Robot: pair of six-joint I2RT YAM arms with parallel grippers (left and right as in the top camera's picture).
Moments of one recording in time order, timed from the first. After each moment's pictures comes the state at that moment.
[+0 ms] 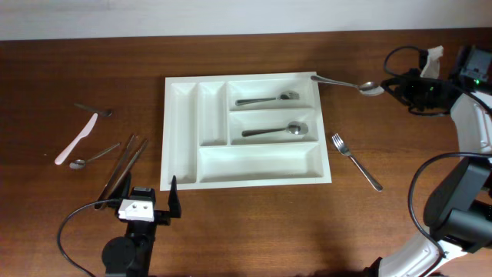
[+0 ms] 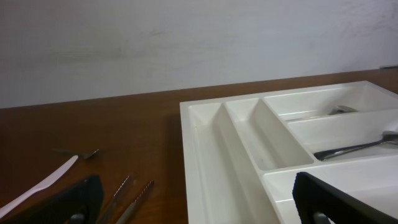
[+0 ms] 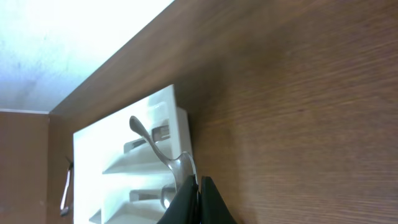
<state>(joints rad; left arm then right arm) -0.03 0.01 0.02 -0.08 0.05 0.07 -0.40 1.93 1.57 -0.69 -0.77 0.15</state>
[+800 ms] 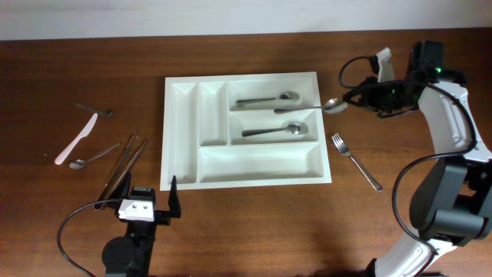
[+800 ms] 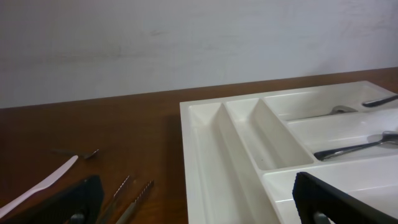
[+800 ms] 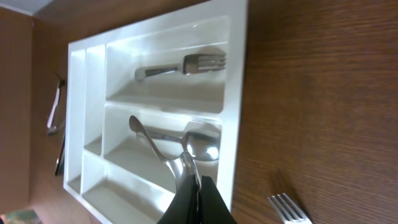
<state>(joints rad) -0.03 0.01 0.02 -0.08 0.05 0.07 -0.22 1.93 1.59 -0.91 -0.74 -0.07</state>
